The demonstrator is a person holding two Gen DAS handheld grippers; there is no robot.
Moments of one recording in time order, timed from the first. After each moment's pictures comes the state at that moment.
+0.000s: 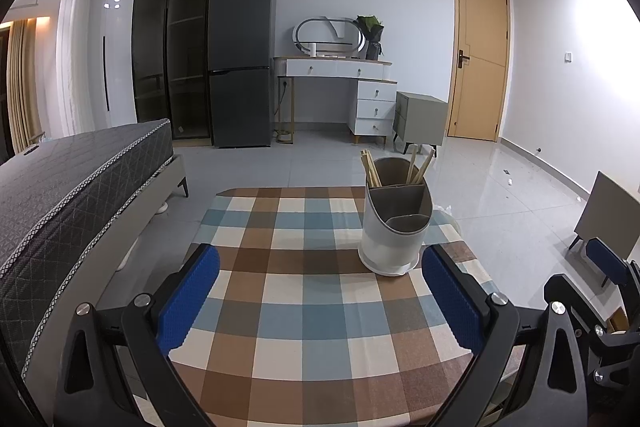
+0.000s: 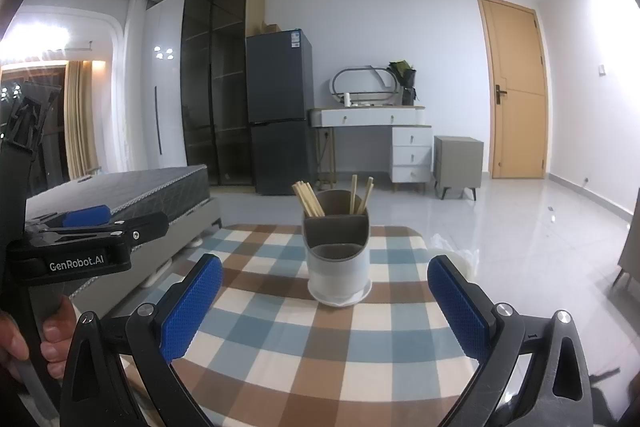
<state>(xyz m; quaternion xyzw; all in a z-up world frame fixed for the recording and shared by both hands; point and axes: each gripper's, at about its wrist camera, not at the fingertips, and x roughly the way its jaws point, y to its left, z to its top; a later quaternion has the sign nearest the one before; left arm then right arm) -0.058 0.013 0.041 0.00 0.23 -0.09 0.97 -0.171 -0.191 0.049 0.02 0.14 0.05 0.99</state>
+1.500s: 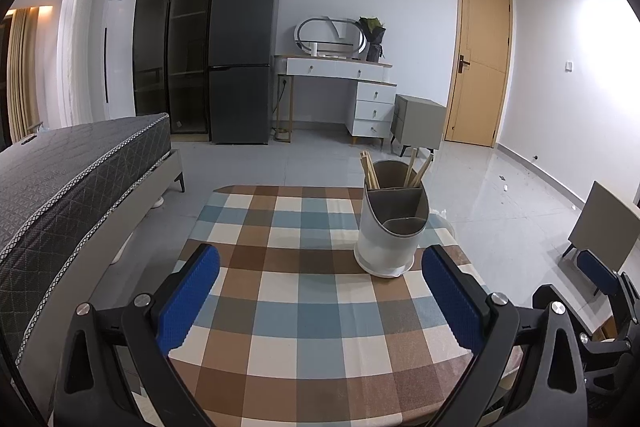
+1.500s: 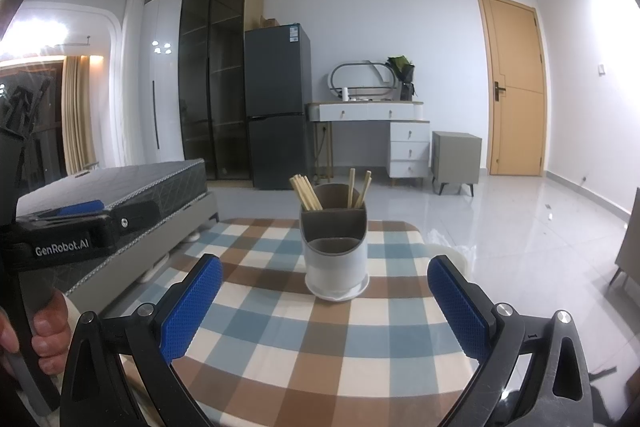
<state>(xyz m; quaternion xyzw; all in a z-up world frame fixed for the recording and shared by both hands) -0.060 0.016 0.042 -0.02 0.24 -0.10 0.97 -0.169 -0.192 0.044 0.02 0.15 0.05 0.99</state>
